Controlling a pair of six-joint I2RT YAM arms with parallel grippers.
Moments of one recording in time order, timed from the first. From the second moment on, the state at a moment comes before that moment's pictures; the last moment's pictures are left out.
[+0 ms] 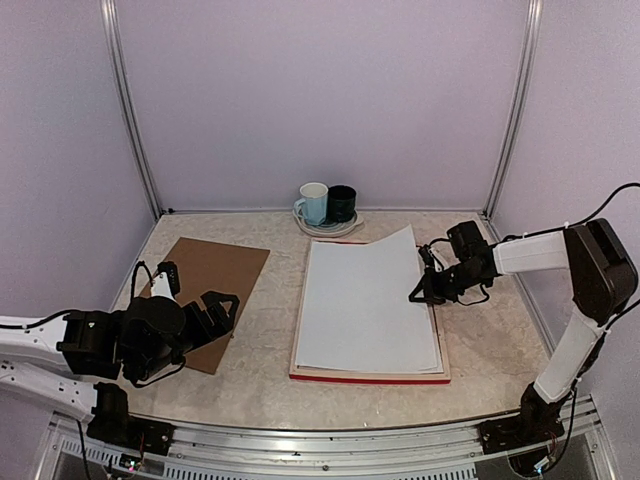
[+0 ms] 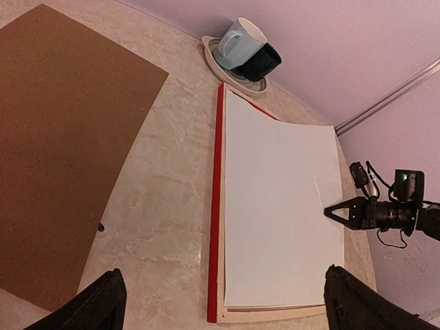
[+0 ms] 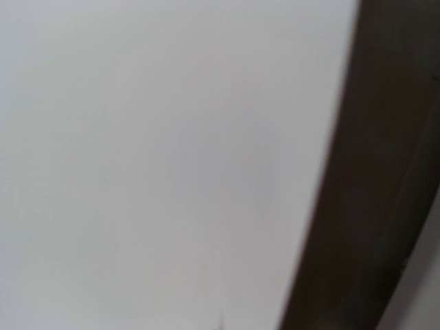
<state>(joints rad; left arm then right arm) -1.28 0.85 0.59 -0.34 -0.79 -1.18 0.30 1.72 0.93 -0.23 -0.51 0.30</state>
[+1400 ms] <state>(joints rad) -1.28 0.86 0.59 -0.34 -0.79 -1.18 0.28 1.71 0.92 -0.21 -0.50 0.31</state>
